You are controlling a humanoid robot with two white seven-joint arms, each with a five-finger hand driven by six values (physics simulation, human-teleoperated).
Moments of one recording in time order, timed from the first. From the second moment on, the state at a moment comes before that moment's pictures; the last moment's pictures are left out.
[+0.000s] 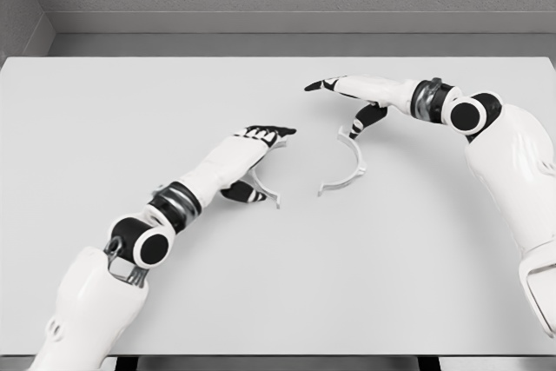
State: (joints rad) left arm -0.19 0.17 -0.39 -1.67 -0.75 -0.06 -0.39; right arm -0.84 -0.29 0.49 -0.79 0.49 -0.54 0.61
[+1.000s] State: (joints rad) left arm -0.19 0.11 -0.40 -1.66 -0.74 -0.06 -0.39; right arm -0.83 -0.29 0.51 -0.82 0.51 -0.54 0.61
